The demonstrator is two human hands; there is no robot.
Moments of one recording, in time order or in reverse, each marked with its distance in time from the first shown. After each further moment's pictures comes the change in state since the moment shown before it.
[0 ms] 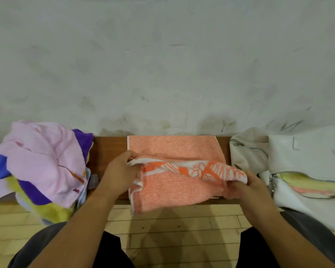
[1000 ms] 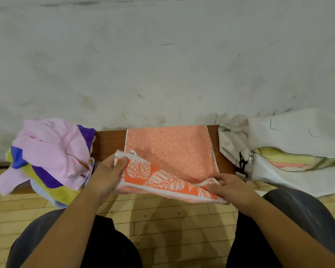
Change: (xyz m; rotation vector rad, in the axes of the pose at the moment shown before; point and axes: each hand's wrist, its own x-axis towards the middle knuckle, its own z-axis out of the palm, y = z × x) left_hand -0.065 -0.006 -0.012 -0.472 -0.038 -0.215; right_hand -0.037 0.022 -0.024 -0.442 -0.395 0.093
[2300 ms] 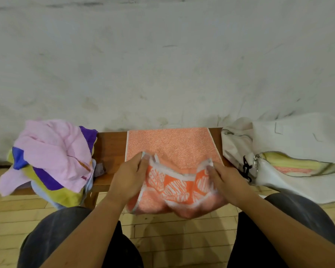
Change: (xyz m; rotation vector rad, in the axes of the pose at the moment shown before) left_hand 0.009 -0.008 0.040 0.556 0.048 0.392; right_hand 0.023 -0.021 0.003 -0.545 0.207 -0.381
